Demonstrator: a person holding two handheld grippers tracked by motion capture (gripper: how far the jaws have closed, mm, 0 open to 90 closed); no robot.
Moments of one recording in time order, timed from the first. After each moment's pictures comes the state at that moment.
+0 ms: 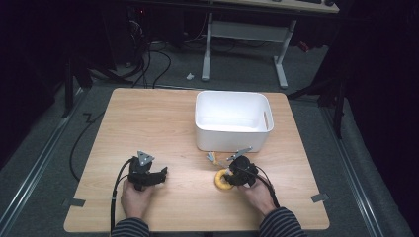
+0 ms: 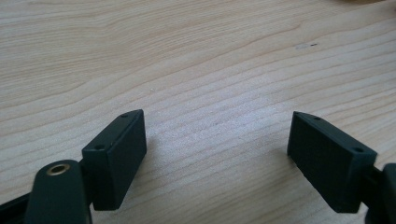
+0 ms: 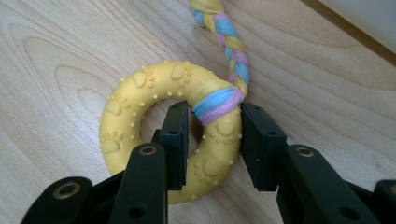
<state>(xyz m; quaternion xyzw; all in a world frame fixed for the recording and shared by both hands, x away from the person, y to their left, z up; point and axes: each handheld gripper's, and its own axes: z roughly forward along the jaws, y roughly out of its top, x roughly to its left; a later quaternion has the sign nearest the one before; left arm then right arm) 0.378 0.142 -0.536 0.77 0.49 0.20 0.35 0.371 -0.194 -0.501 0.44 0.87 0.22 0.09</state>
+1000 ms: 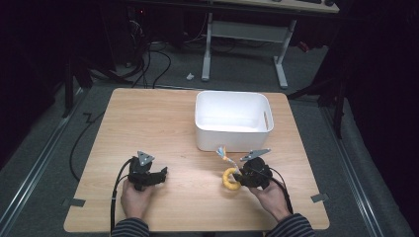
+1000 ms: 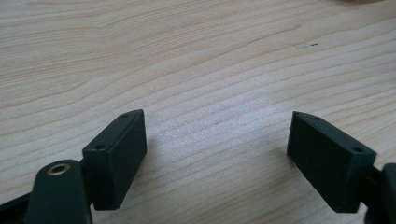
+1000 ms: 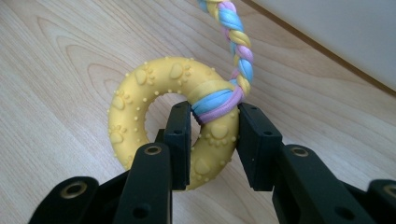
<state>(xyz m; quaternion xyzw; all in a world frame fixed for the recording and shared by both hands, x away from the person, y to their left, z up) 0.378 0.142 -0.536 0.77 0.49 0.20 0.35 0.349 -0.225 -0.472 0.43 0.86 0.26 0.11</state>
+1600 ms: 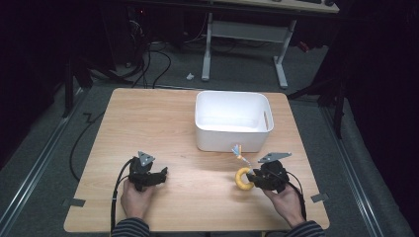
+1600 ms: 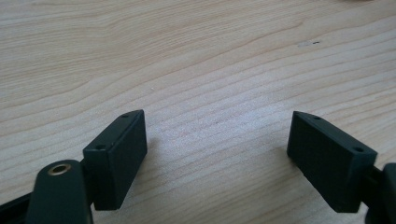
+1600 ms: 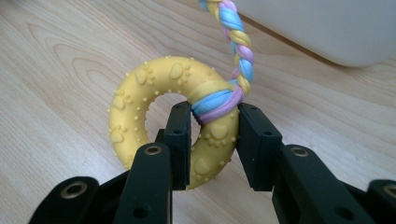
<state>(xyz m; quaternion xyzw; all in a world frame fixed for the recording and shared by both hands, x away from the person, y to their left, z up) 0.377 0.140 -0.536 0.77 0.49 0.21 0.34 0.331 -0.265 -0.463 0.46 0.83 0.29 0.12</state>
